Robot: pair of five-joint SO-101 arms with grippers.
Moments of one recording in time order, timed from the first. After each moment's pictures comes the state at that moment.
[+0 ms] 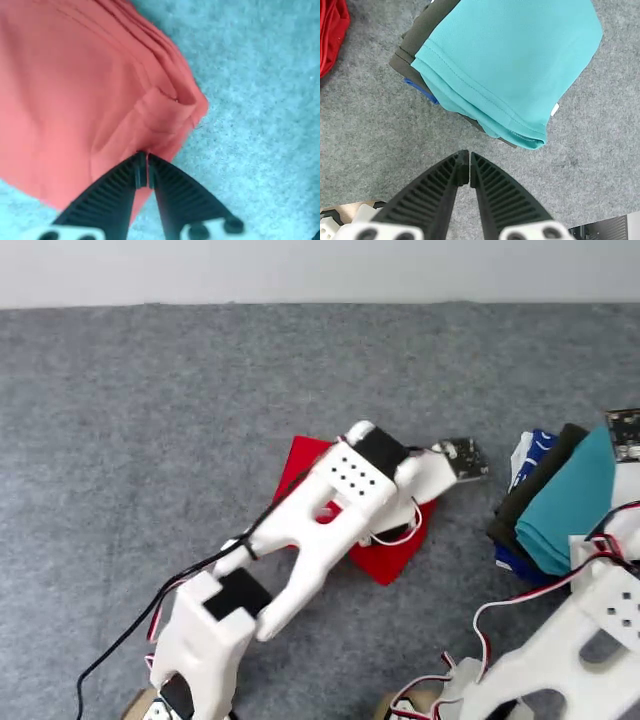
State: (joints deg) left arm 40.1 27.6 -25.5 98.9 -16.3; right arm 39.5 -37.3 8.4 100.6 40.2
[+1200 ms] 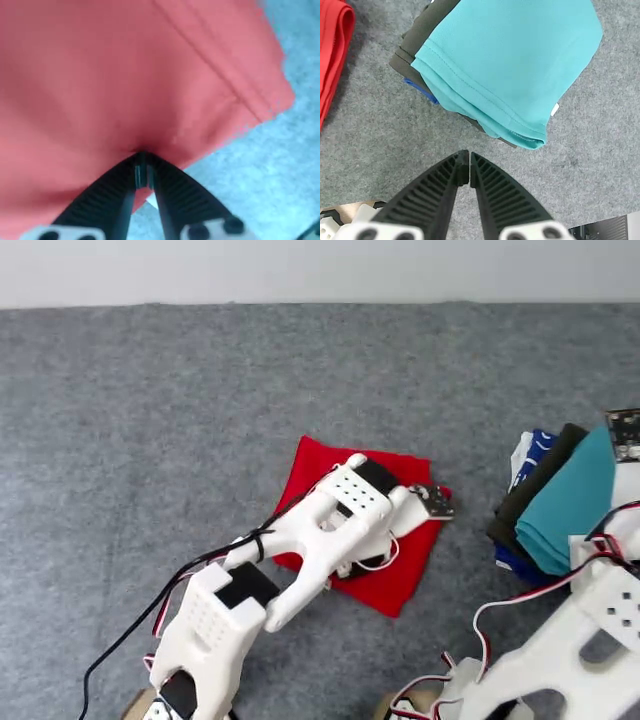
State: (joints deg) left arm 38.8 33.6 -8.9 91.9 -16.6; right arm 39.5 -37.3 8.4 100.6 40.2
